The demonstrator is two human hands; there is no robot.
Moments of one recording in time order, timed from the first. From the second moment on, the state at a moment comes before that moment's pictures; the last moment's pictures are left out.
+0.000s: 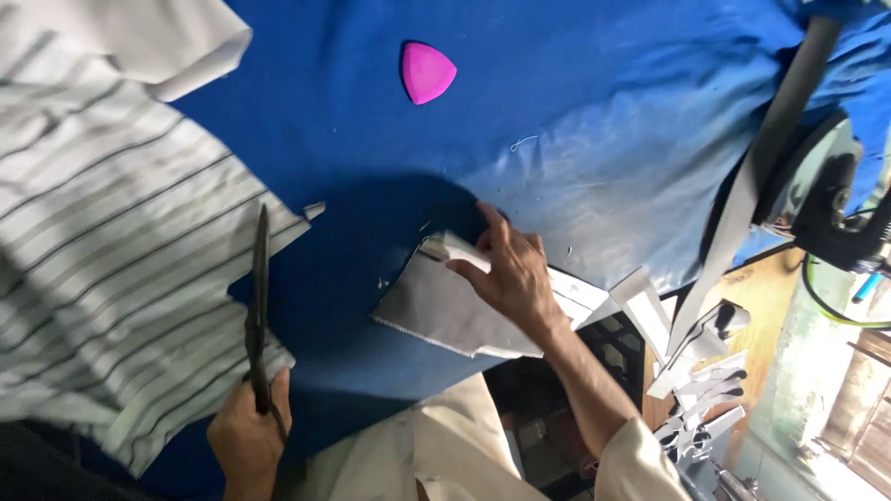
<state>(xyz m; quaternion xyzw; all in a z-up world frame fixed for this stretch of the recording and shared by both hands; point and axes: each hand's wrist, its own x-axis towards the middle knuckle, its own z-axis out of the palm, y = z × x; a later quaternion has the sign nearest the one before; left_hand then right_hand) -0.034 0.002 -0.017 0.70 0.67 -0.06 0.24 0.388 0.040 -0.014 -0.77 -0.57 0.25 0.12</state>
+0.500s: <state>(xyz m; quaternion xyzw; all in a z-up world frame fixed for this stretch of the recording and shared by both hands) -0.022 -0.009 -0.030 0.75 0.64 -0.02 0.18 0.540 0.087 -0.040 -0.84 -0.49 0.04 0.24</state>
